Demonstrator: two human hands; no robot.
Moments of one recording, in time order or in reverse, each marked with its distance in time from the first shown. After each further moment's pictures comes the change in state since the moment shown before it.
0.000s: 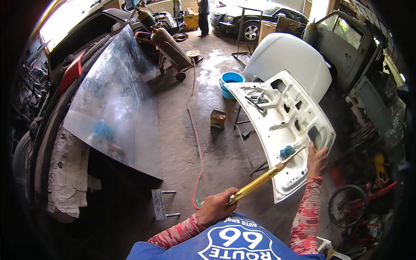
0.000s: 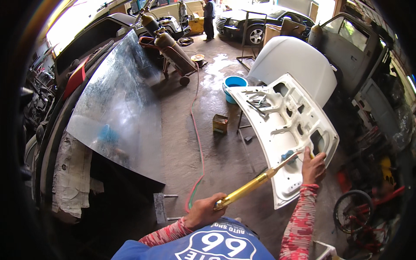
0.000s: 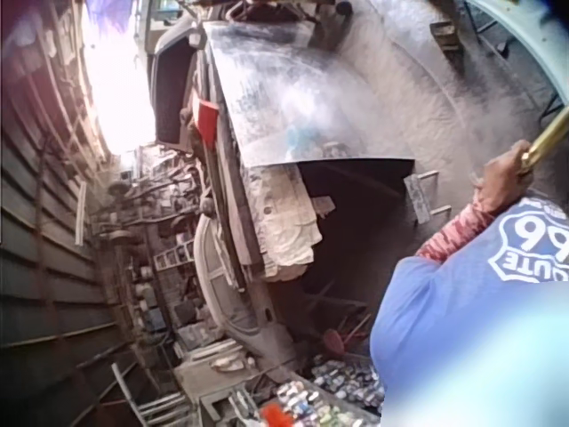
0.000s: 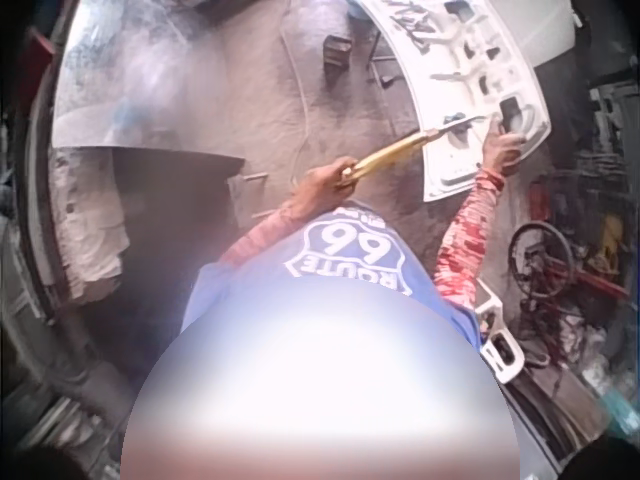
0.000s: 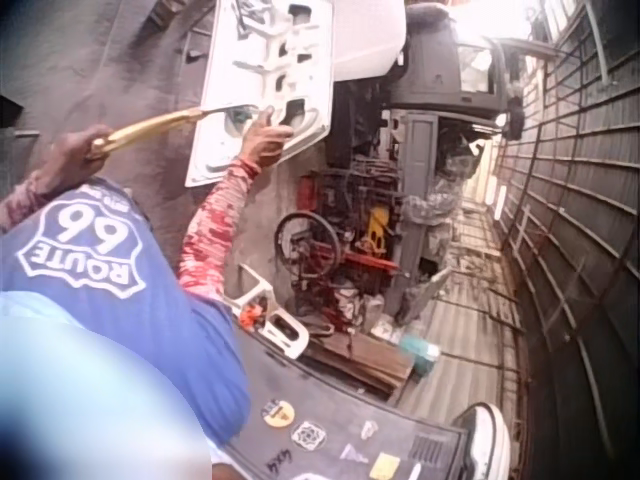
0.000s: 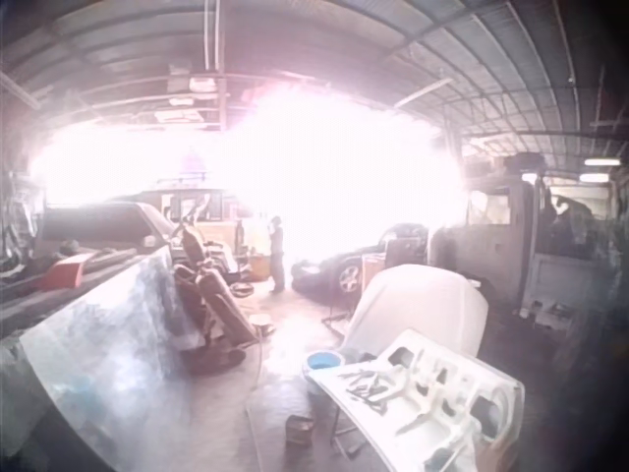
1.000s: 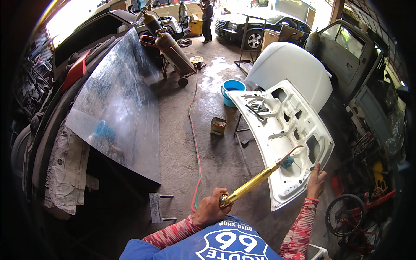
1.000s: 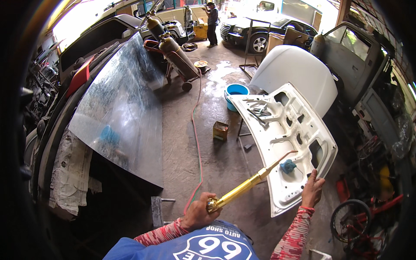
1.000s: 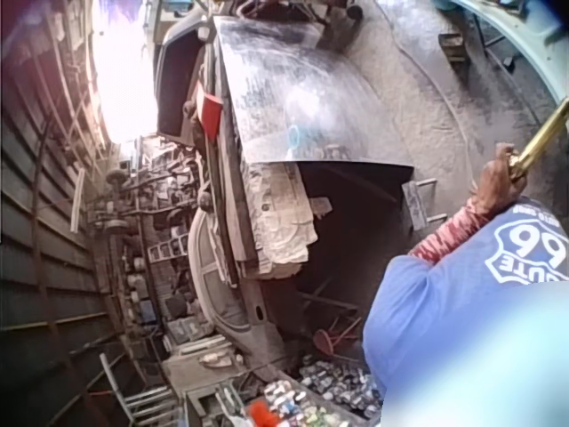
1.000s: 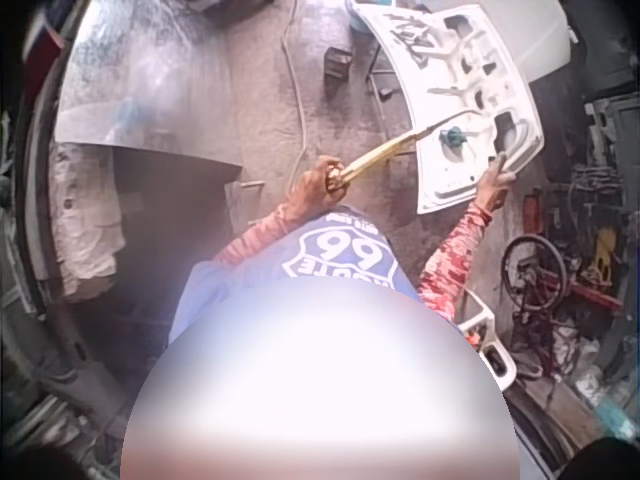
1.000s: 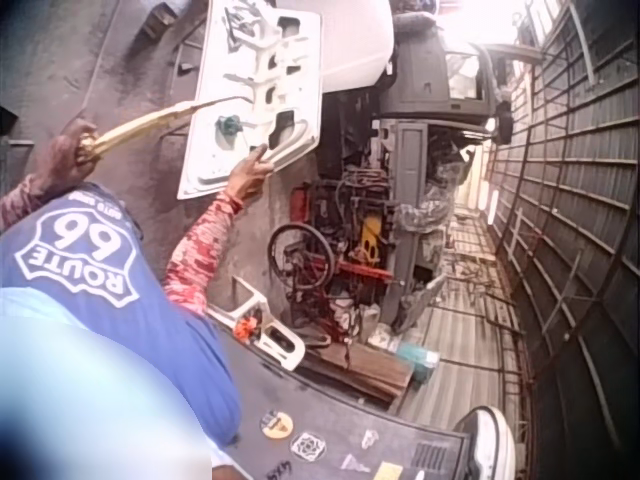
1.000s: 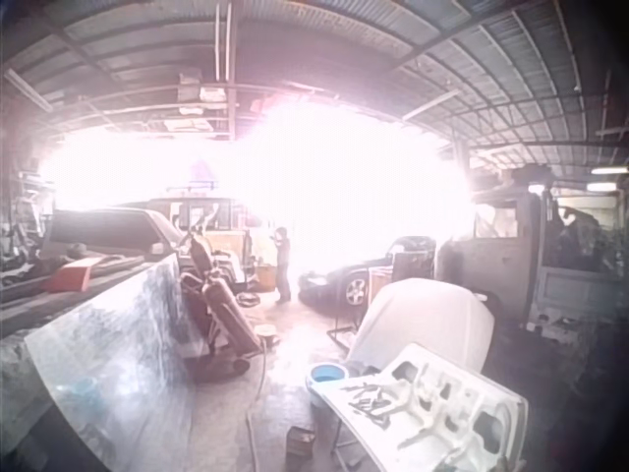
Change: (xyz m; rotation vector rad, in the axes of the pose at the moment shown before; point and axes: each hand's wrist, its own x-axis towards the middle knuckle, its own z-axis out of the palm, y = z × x) left_hand 0.002 -0.013 0.004 -0.061 0.100 -0.129; right_hand -0.022 0.047 -0.010 0.270 -0.196 0.231
